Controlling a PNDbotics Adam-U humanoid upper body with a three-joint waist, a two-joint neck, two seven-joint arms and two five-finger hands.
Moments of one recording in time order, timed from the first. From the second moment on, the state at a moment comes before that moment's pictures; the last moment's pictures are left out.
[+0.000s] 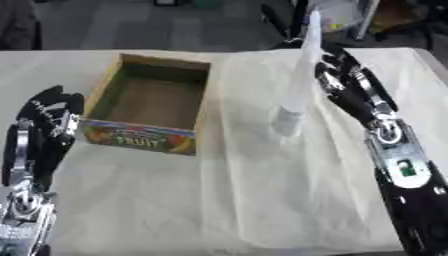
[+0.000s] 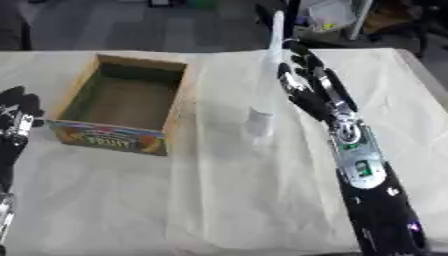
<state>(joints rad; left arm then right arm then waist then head) -0.07 0.20 0.03 -1.84 -0.09 0.04 0.22 -0.55 -0.12 0.01 -1.35 0.26 -0.18 0.18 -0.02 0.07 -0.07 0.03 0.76</state>
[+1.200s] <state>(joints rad) -0.07 0.20 0.03 -1.84 -0.09 0.04 0.22 -0.59 -0.08 0.00 -1.32 0.33 -0.15 0.14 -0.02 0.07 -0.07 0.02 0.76</state>
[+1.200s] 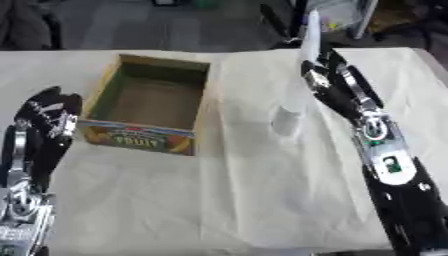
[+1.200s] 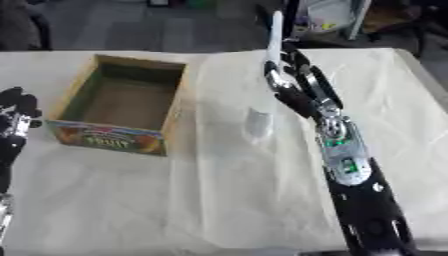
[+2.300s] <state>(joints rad) -0.07 0.20 0.03 -1.84 -0.09 0.04 0.22 -0.62 -0.08 -0.01 -1.30 0.39 -0.13 0.08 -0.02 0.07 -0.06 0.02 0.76</state>
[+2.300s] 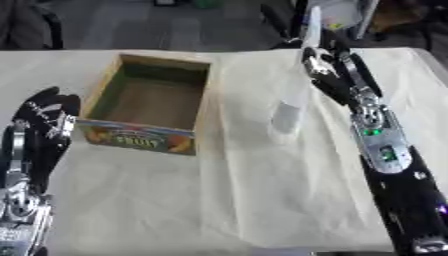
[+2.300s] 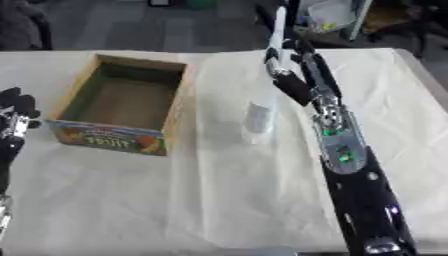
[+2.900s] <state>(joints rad) -0.07 0.20 0.03 -1.84 -0.09 0.04 0.22 -0.62 -0.08 0.01 -1.30 0.38 -0.14 0.10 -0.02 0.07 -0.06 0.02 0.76</state>
